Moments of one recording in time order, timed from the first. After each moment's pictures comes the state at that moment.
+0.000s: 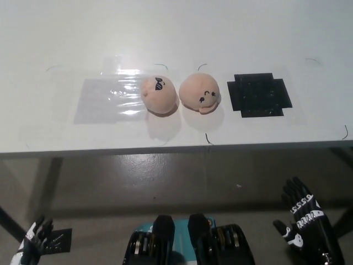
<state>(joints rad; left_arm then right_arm) 0.28 0.22 0.14 0.01 -0.10 -0.41 -0.13 0.11 -0.09 0.01 0.03 0.28 -0.30 0.23</state>
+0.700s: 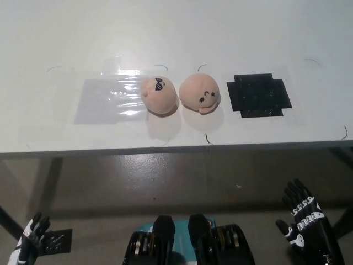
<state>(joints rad) 0.25 0.20 0.18 0.05 -0.10 -0.43 -0.15 0.11 -0.09 0.01 0.06 0.30 -0.30 0.23</state>
